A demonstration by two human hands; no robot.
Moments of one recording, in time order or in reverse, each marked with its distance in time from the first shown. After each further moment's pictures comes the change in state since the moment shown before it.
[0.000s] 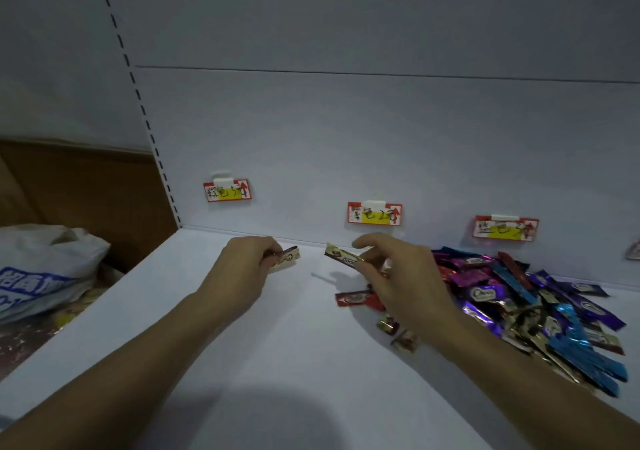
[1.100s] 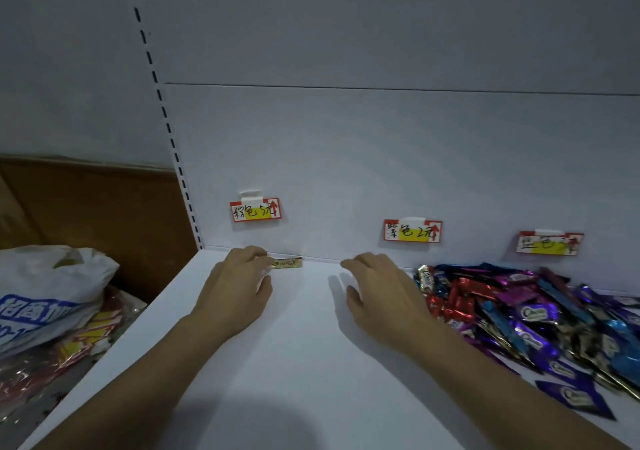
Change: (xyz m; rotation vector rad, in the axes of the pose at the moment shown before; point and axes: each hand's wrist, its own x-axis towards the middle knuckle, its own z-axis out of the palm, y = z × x) left_hand 0.008 -0.080 -0.023 0.138 -0.019 0.075; right_hand 0.039 -0.044 0.082 -0.358 -0.218 -0.001
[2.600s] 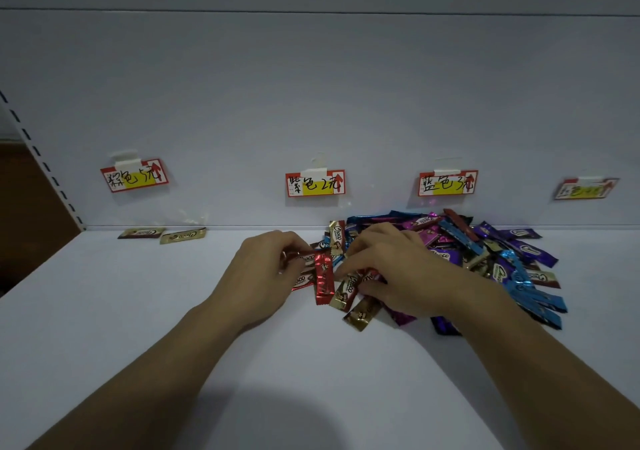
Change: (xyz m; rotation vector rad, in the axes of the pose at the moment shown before) left_hand -0.003 0.178 0.044 -0.408 -0.112 0.132; right_hand -0.081 0.112 -0.072 -0.059 -0.360 -0.017
